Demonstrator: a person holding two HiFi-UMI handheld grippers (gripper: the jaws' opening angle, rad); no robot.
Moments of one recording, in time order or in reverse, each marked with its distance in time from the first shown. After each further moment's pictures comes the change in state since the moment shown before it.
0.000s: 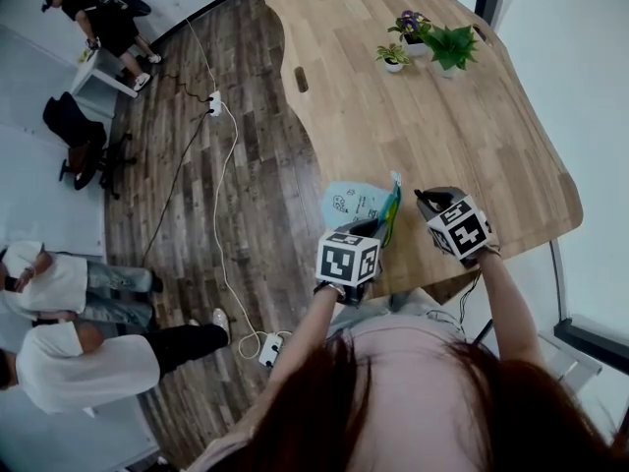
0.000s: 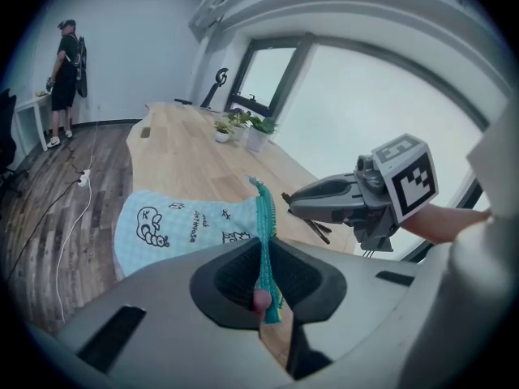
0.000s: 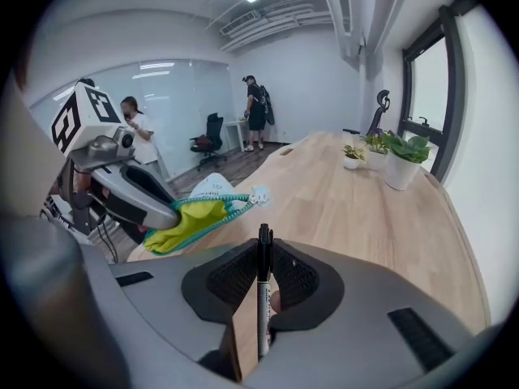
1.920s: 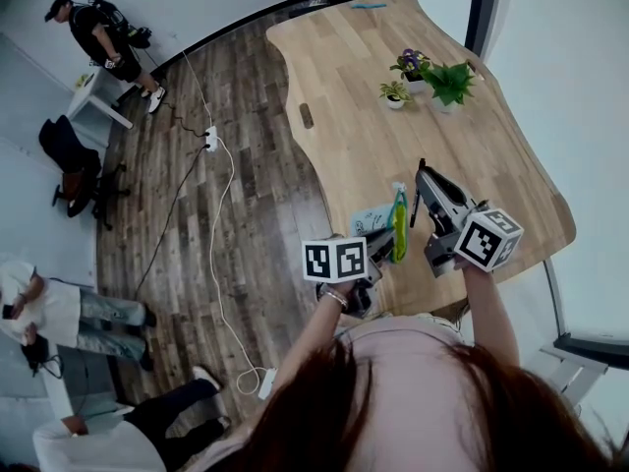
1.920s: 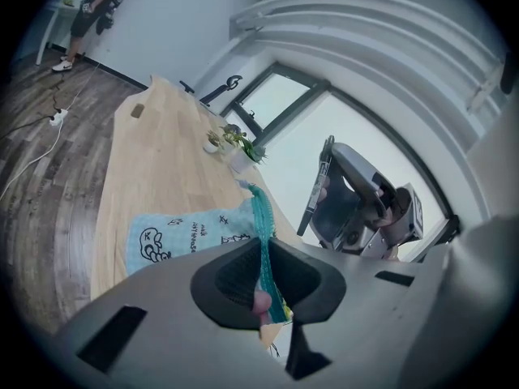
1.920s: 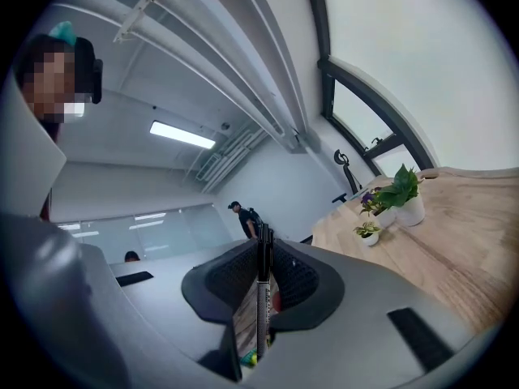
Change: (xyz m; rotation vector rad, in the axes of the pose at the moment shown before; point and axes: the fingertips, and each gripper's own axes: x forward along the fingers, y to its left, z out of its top) left arm -0.033 -0.007 0.068 -0.263 -0.124 -0.349; right arm -0.101 -0.003 0.178 0.551 -0.850 0.125
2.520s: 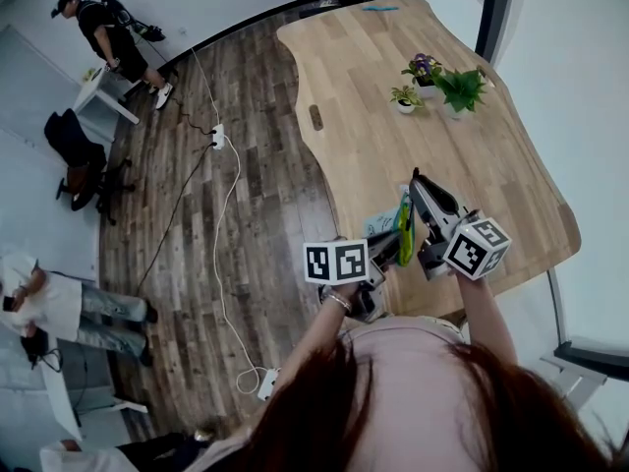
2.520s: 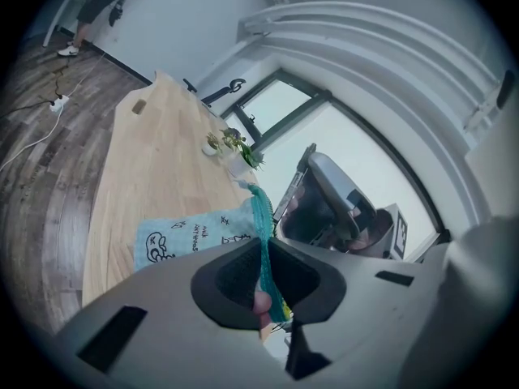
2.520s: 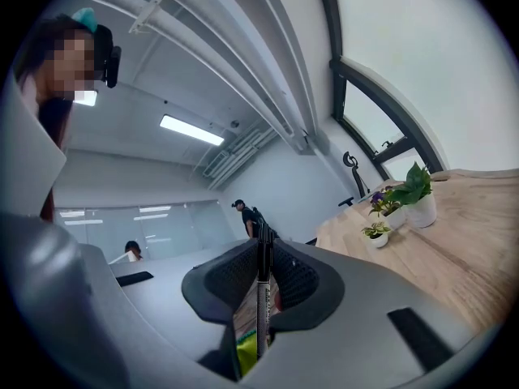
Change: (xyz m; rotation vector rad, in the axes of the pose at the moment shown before) left arm -0.007 -0.003 0.012 -0.056 -0.033 -0.055; right arm 0.023 0.005 -0.025 -0.068 -0.012 0.039
